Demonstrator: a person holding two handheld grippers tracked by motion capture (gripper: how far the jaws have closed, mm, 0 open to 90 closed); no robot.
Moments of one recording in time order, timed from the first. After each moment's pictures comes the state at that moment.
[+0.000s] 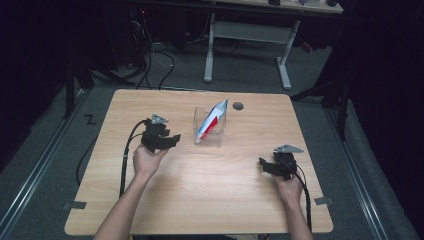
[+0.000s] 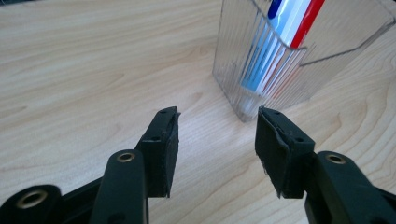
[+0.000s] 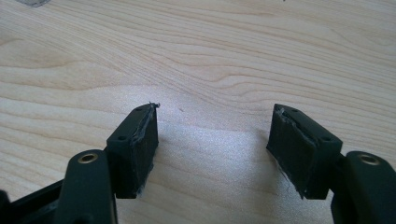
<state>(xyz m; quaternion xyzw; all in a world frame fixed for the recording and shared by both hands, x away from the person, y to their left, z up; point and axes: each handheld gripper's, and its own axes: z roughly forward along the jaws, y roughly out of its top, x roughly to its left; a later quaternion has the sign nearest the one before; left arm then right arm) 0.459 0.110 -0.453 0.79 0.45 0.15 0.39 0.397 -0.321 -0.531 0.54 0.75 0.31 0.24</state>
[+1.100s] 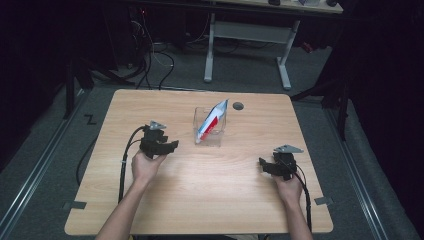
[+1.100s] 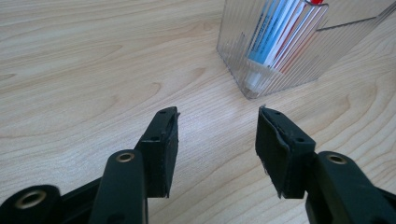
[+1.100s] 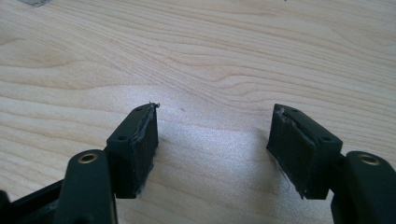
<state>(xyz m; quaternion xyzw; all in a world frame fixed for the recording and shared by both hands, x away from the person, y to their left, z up) 0.453 0.116 -0.471 0.79 0.46 0.13 0.38 0.397 -0.321 -0.531 0.53 0.75 0.32 0.24</state>
